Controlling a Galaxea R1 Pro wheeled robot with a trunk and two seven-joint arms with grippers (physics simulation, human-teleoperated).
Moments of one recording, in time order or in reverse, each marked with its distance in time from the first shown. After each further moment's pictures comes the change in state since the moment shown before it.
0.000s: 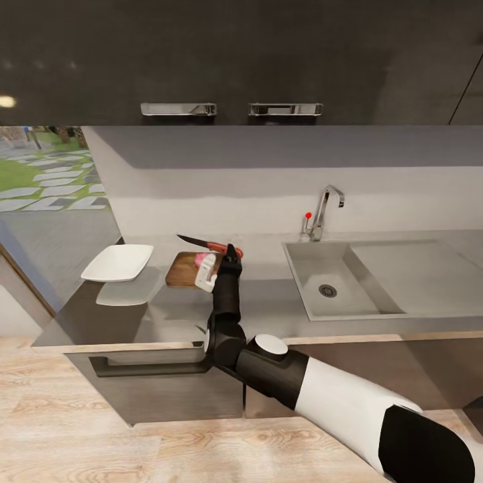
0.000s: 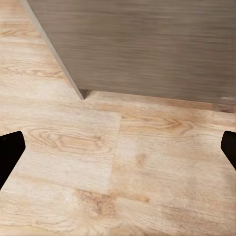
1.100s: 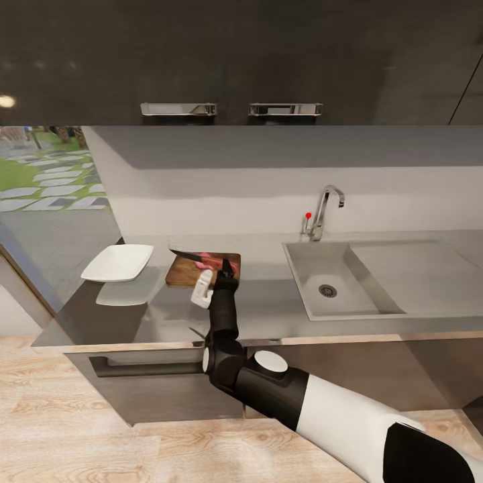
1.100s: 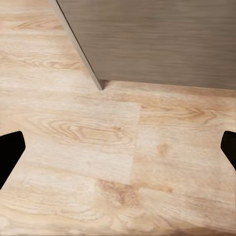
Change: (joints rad) left arm 0.000 0.057 -0.002 0.001 0.001 0.060 -0.002; right arm 0.074 -0.002 0.014 -0.014 0.004 -0.050 0.000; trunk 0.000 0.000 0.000
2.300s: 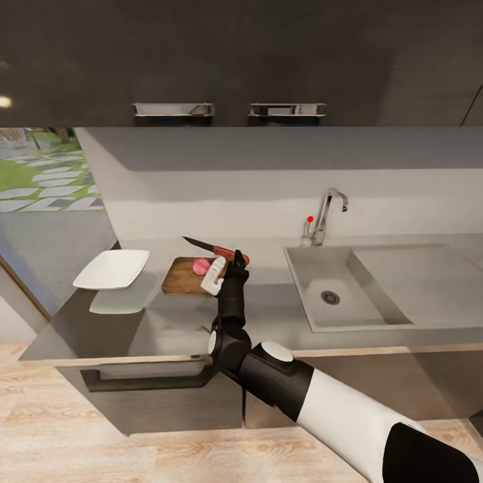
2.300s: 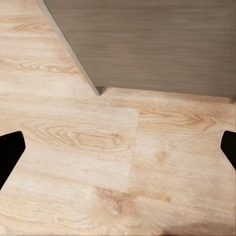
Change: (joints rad) left arm 0.000 0.001 0.001 0.000 0.000 0.016 0.000; right arm 0.001 0.001 -0.117 -0.022 -0.001 0.002 0.000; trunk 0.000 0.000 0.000
